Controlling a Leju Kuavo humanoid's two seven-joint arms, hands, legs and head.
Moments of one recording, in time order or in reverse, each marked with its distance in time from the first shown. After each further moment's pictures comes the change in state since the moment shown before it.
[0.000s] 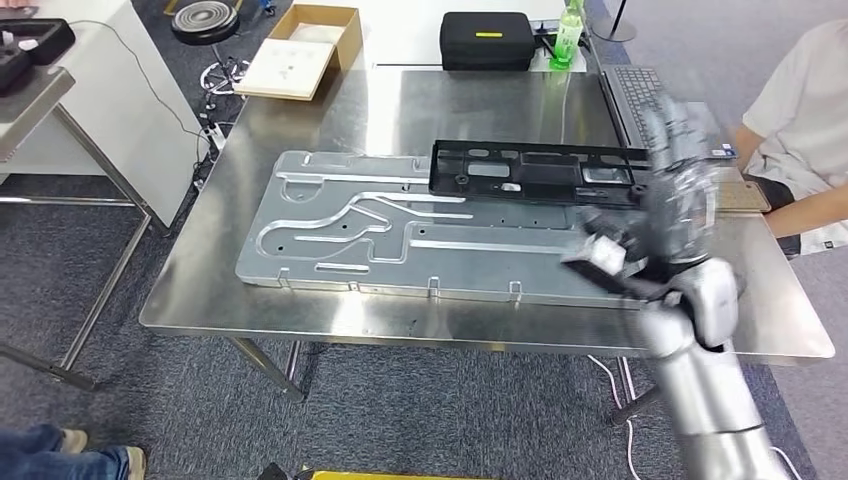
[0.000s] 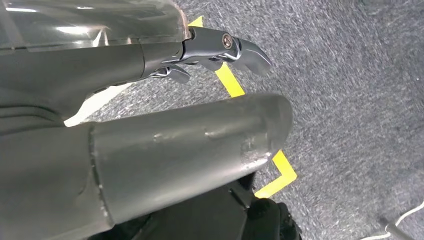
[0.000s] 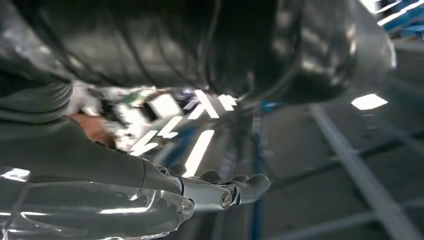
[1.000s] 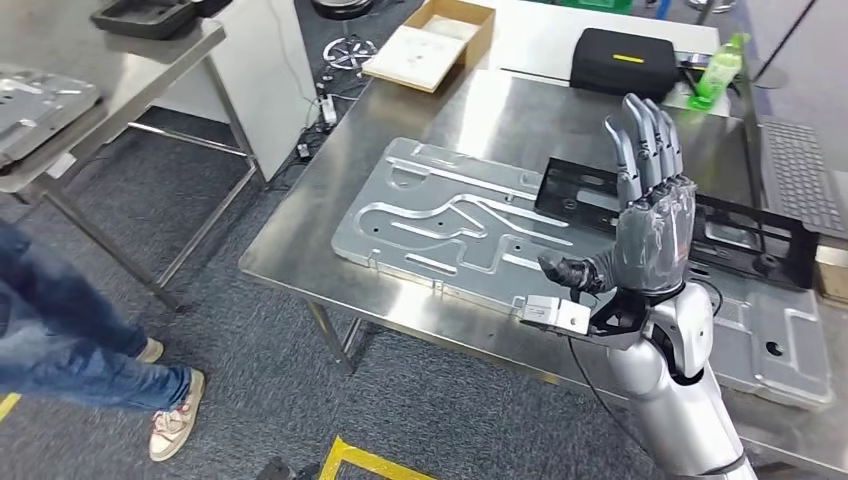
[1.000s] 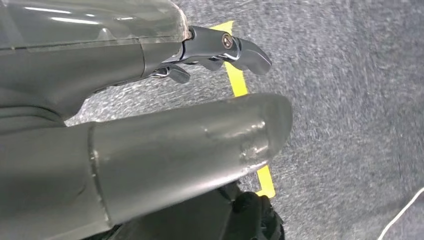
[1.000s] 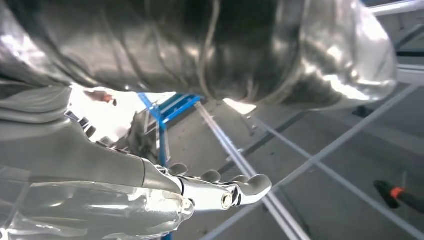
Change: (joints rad) left arm -0.020 -0.009 -0.008 0.000 0.006 -0.012 0.001; right arm 0.050 0.029 0.092 -0.222 0.058 -0.022 0.027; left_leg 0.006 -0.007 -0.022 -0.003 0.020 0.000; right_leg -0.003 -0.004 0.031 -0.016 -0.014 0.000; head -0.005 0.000
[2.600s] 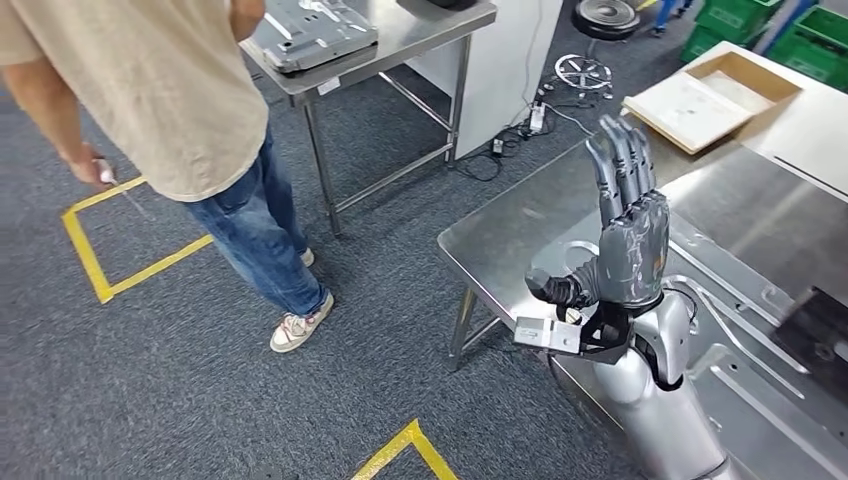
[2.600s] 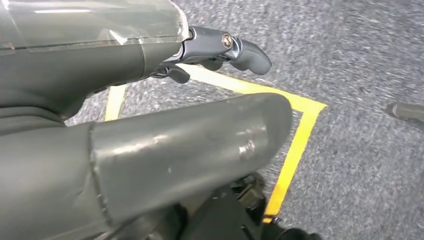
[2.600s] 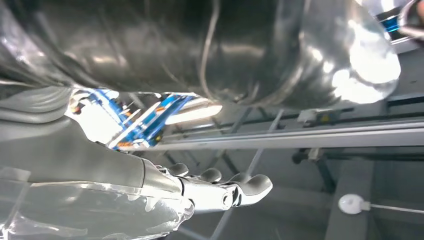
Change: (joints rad) left arm 0.031 0.011 -0.005 0.001 0.023 0.070 0.072; right arm 0.025 0.000 0.050 0.029 -0.091 -0.047 -0.052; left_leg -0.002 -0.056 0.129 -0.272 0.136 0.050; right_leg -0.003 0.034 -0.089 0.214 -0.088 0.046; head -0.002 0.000
